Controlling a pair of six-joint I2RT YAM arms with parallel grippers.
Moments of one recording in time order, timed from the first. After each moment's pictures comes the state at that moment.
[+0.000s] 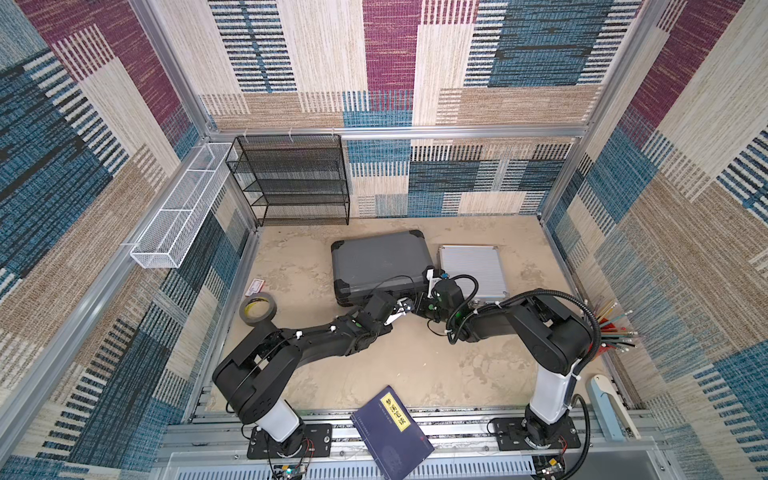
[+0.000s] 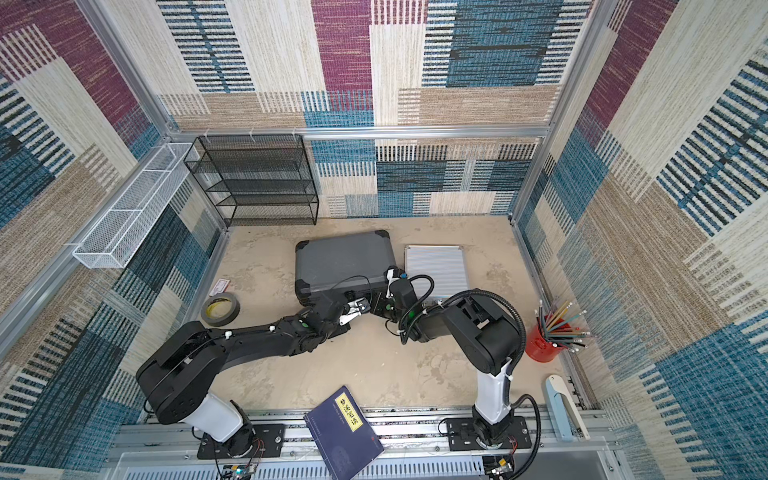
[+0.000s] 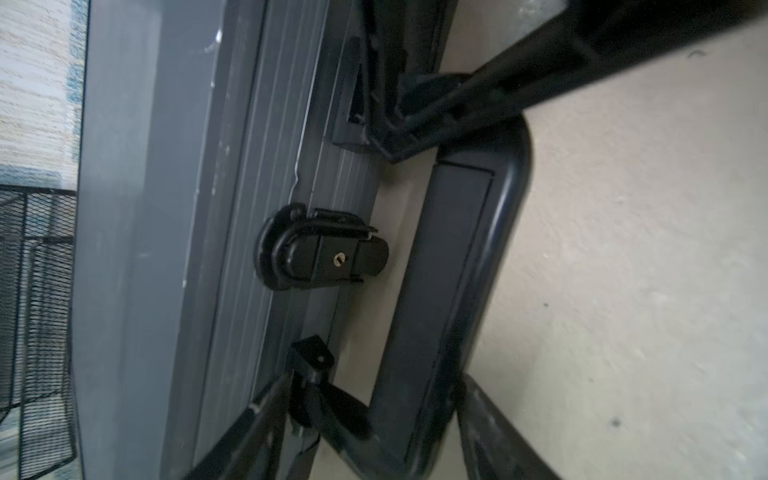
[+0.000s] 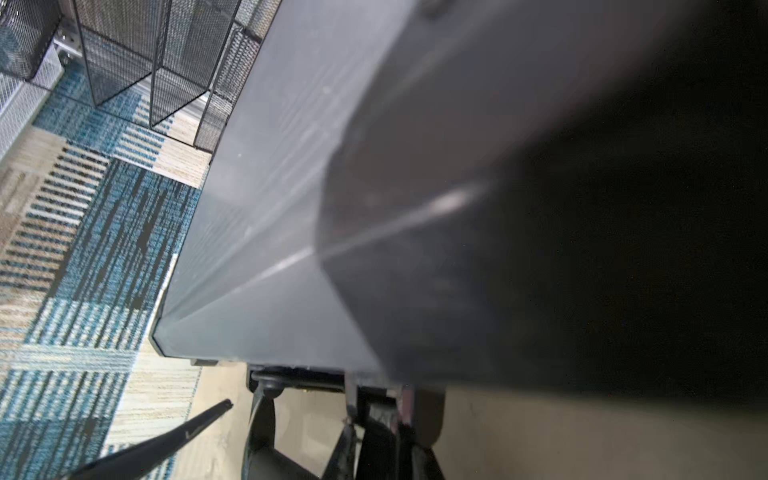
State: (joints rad) left arm -0.76 1.61 0.77 0.04 -0.42 0.66; right arm 0.61 1.87 0.76 0.62 -0.27 0.92
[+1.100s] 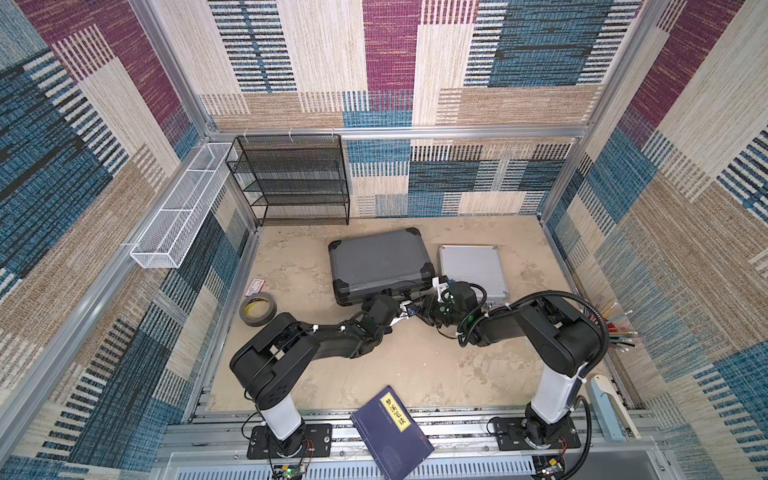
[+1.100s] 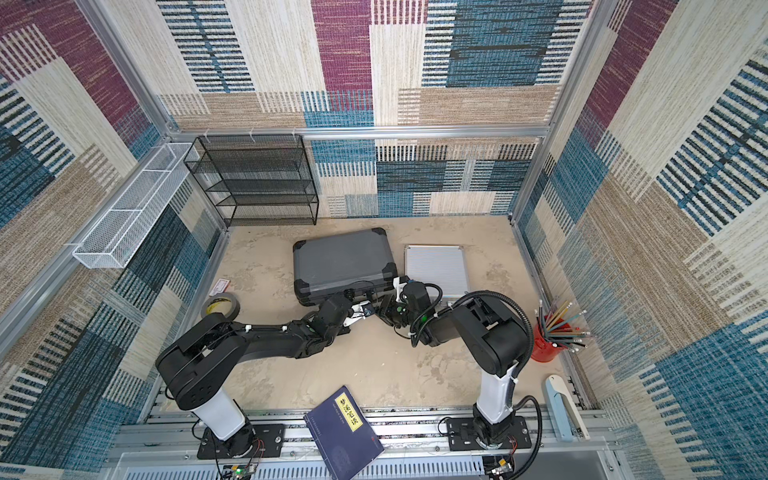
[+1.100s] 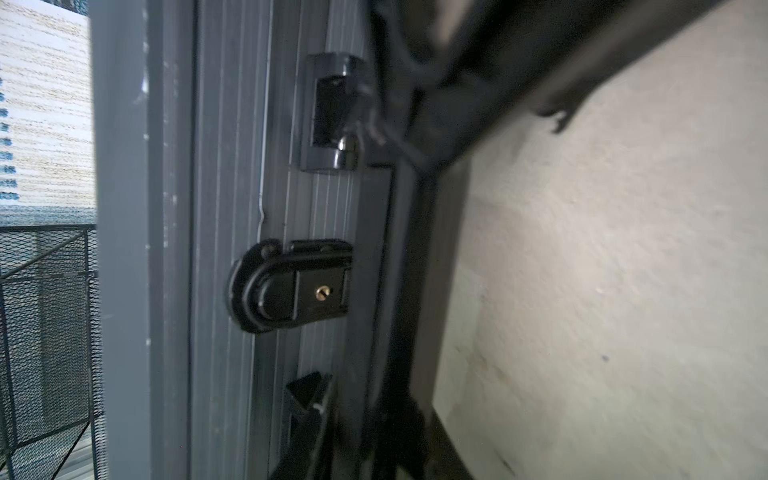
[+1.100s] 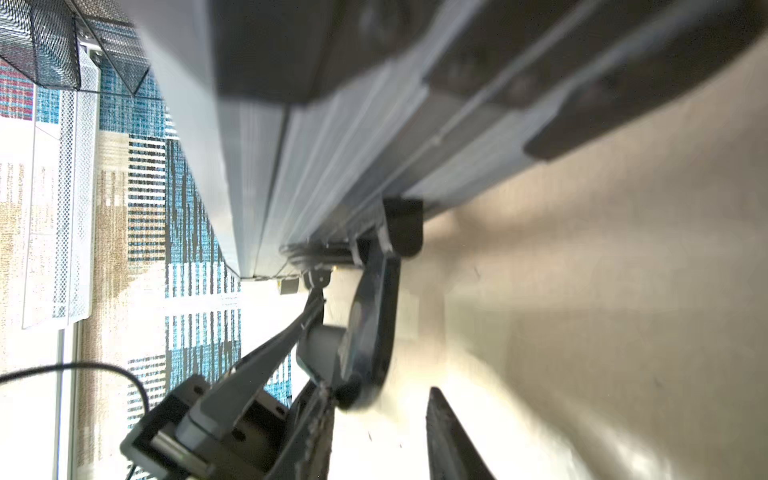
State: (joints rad) left arm -0.77 1.71 0.74 0.25 -0.50 0.78; right arm 0.53 1.82 0.64 0.71 -0.51 1.13
